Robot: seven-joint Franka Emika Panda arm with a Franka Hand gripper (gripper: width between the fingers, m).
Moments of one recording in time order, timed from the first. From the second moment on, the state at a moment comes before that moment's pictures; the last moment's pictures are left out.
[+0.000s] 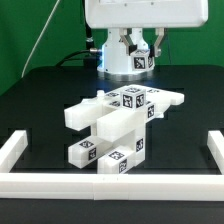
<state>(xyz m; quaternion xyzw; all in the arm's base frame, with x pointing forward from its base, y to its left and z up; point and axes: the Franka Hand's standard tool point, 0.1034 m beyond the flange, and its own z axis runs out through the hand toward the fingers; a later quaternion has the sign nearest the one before) 0.516 0.015 0.170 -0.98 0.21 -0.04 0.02</state>
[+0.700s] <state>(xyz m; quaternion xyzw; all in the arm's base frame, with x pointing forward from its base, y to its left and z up) 0.523 -0.051 0.157 -0.99 0.14 -0.08 -0.02</state>
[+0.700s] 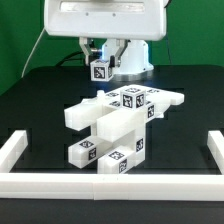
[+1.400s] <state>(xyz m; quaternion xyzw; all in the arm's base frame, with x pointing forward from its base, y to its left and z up) 0.513 -0.054 0.140 -0.99 0.14 -0.08 -0.04</state>
